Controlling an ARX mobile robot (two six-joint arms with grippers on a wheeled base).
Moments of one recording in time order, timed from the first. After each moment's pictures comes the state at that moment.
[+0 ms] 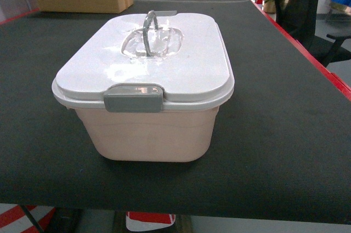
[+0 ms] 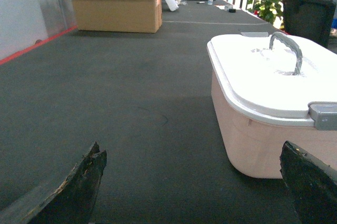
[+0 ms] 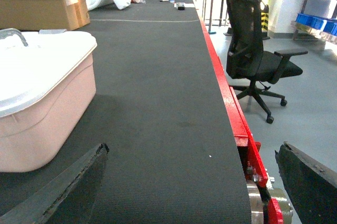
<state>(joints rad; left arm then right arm) 0.00 0.01 0.01 0.00 0.00 0.00 0.00 0.00 0.01 -0.01 0.00 0.00</state>
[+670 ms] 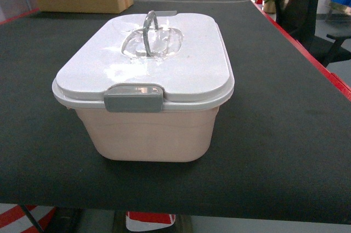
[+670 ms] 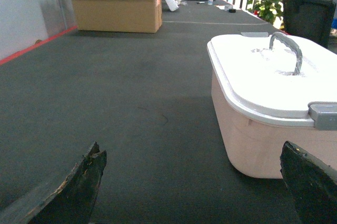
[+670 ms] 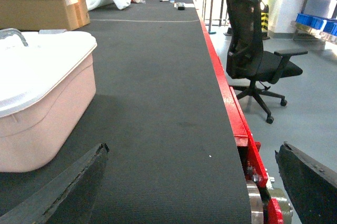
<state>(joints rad) 0.00 0.01 0.01 0.00 0.00 0.00 0.00 0.00 0.01 -0.01 0.00 0.00</state>
